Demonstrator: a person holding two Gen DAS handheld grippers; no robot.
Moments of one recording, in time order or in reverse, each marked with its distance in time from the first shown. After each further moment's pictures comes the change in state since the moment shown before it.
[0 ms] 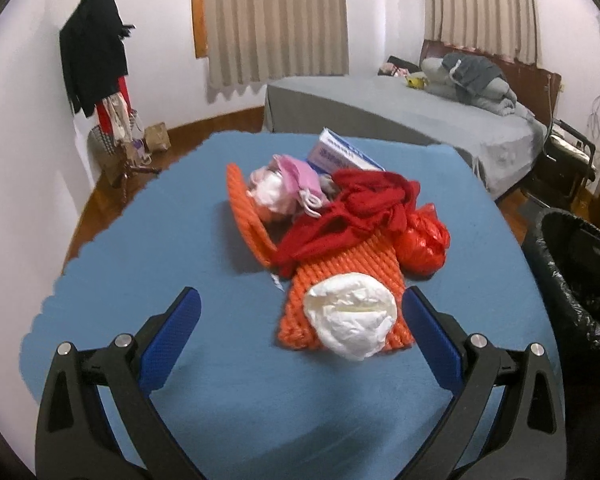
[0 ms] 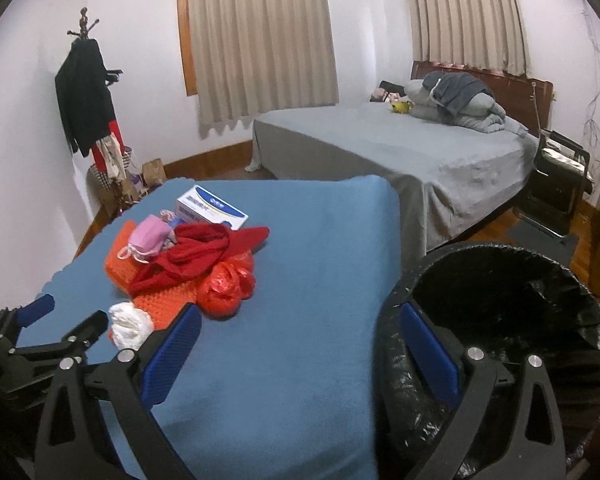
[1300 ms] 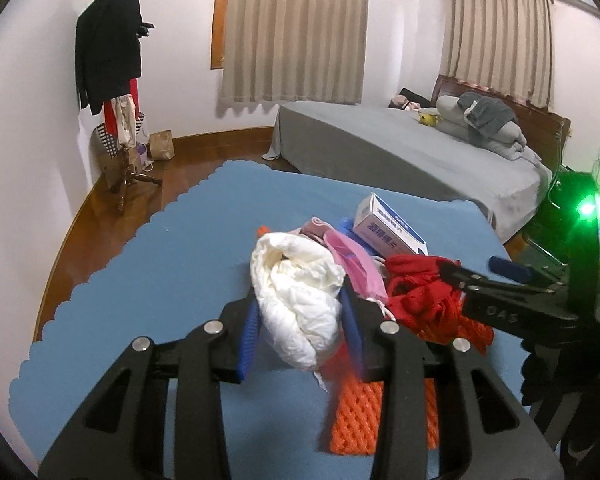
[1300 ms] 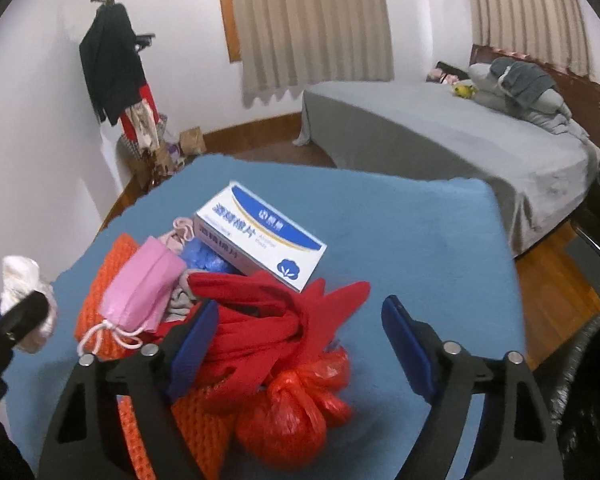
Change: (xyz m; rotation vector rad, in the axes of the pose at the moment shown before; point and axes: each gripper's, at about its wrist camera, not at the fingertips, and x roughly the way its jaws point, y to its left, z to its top) left arm 0.035 0.054 0.058 -0.113 -0.084 -0.027; right arm 0.162 0.074 0.062 -0.090 0.130 0.176
